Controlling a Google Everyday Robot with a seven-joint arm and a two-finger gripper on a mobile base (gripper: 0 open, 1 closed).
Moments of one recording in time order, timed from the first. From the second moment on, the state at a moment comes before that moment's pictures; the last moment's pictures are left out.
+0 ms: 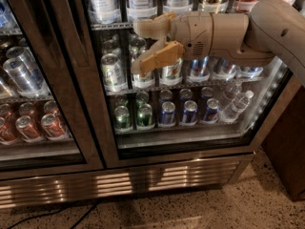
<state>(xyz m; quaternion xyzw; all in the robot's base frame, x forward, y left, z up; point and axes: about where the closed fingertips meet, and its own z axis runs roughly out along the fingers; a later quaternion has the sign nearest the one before) 0.542 0.024 1.021 -0.52 0.49 0.42 0.56</state>
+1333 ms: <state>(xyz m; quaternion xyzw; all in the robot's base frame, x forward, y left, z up) 0.508 0.045 1.021 -0.52 0.49 0.42 0.56</state>
